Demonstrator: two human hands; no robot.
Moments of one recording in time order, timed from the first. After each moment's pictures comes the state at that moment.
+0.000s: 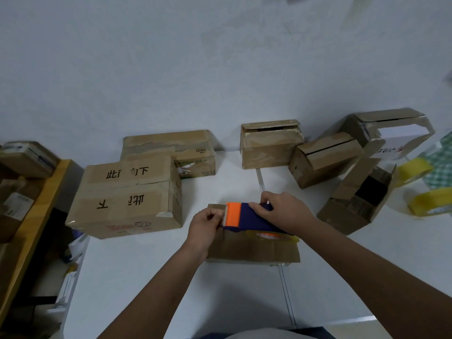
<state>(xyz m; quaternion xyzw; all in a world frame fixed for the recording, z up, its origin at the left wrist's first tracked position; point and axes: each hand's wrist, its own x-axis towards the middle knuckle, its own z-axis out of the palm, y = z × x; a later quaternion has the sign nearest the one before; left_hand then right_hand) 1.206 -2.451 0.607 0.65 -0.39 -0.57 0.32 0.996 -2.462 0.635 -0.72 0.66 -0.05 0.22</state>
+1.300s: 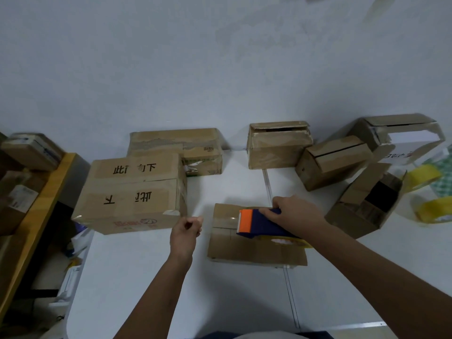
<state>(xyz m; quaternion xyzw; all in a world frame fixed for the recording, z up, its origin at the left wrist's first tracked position) 1.269 -2.446 0.539 0.69 -0.30 -0.51 0.41 0.999 -2.464 0.636 -0.71 0.68 0.06 0.17</state>
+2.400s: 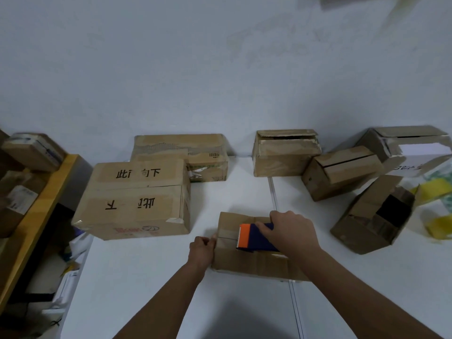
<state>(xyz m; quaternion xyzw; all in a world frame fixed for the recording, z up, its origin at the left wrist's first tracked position) 1.249 -2.454 0.517 0.75 -0.38 -0.52 0.15 1.036 -2.457 0.630 -0.71 0.70 0.07 0.09</state>
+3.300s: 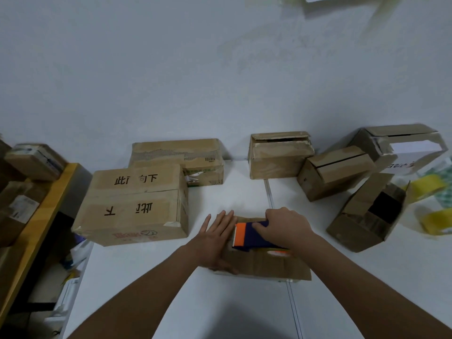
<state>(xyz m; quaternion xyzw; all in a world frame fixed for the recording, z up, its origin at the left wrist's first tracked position) 1.248 -2.483 0.542 0.39 -0.90 -0.17 -0.14 1.030 -2.472 0.637 -0.69 0.69 0.10 0.17</state>
